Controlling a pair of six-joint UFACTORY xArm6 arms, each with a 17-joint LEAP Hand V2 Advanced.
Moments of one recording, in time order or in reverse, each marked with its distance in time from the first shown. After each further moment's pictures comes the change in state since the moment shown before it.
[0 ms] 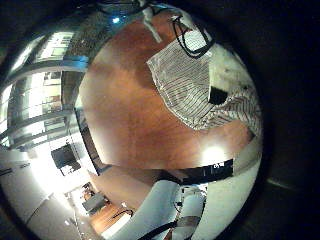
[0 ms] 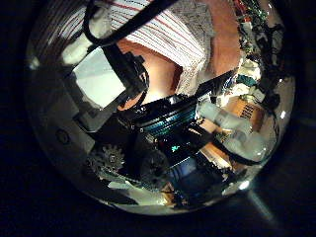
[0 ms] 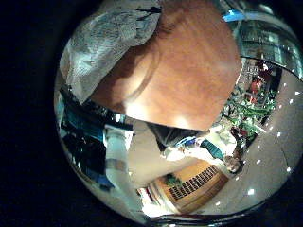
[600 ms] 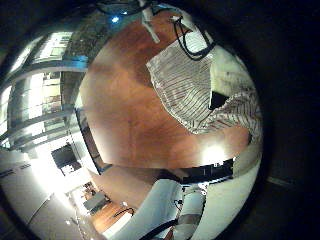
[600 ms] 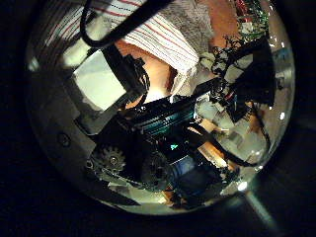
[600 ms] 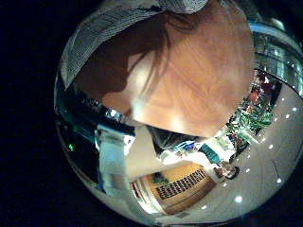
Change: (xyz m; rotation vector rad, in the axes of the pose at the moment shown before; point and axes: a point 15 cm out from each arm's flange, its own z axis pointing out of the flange) left arm -0.001 -0.007 -0.009 -0.011 0.004 0.008; right arm -0.037 0.016 0.079 -0.106 0.052 -0.076
